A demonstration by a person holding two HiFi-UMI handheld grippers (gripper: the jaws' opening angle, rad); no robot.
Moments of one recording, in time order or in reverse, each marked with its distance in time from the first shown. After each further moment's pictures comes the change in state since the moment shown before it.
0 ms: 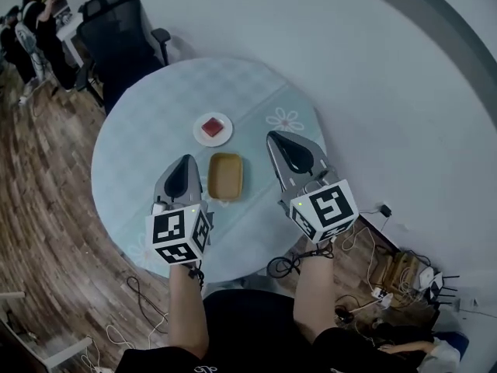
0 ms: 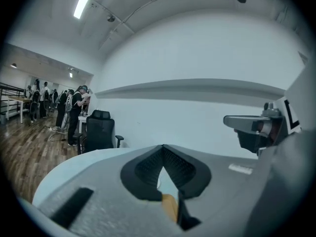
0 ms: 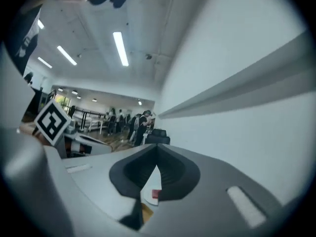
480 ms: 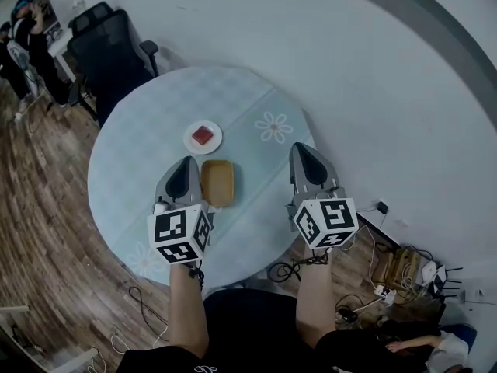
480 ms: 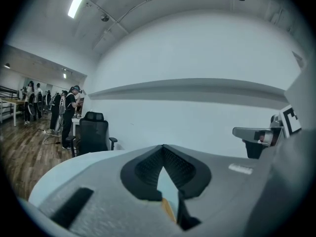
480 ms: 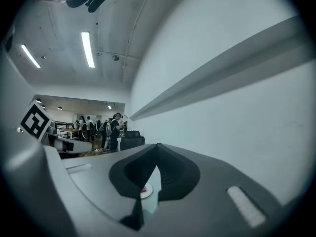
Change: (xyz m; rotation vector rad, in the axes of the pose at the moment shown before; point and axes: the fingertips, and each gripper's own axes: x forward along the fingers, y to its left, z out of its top) left arm 0.016 -0.036 0.007 0.034 -0.004 -0.053; right arm -0.066 -0.073 -0.035 0.200 -0.022 -0.355
